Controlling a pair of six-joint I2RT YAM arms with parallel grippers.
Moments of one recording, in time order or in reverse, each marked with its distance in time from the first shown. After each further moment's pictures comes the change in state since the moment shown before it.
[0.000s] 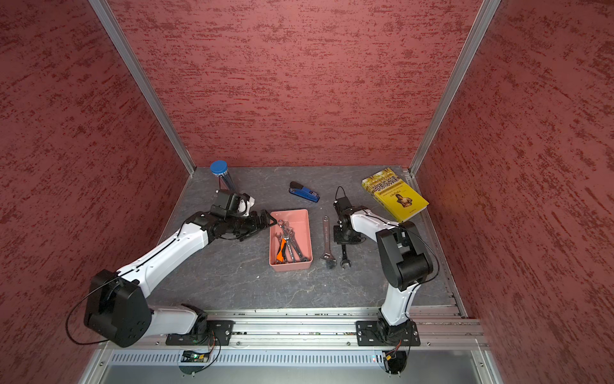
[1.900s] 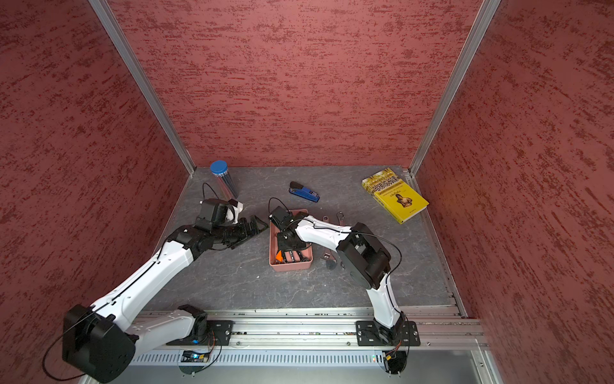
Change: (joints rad) left arm 0.025 -0.221 -0.127 -0.015 -0.022 -0.050; right arm 0.507 0.244 0.387 -0.020 0.017 0.330
